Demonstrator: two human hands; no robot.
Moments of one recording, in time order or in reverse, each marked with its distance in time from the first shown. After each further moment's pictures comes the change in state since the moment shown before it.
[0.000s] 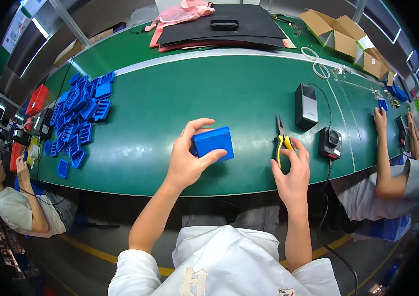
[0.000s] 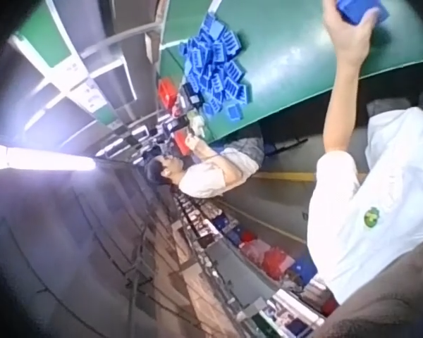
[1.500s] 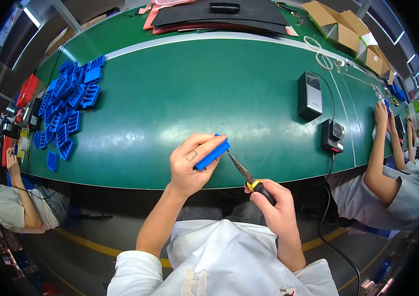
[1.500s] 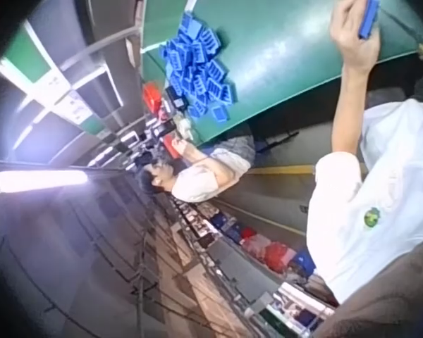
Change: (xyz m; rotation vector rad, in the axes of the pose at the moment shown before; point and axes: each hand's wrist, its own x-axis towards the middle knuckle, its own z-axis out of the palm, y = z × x) left_hand -0.023 -0.032 0.015 0.353 0.172 0.556; right_hand -0.053 -0.032 -0.016 0.763 -0.522 0.259
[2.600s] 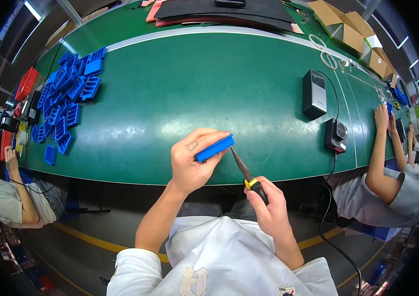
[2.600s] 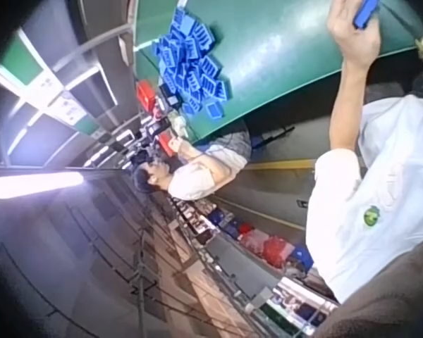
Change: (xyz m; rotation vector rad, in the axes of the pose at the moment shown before) left_hand 0.001 0.002 -0.002 -0.154 0.004 -0.114; right_hand 0.001 0.004 0.016 -0.076 -0.027 -0.077
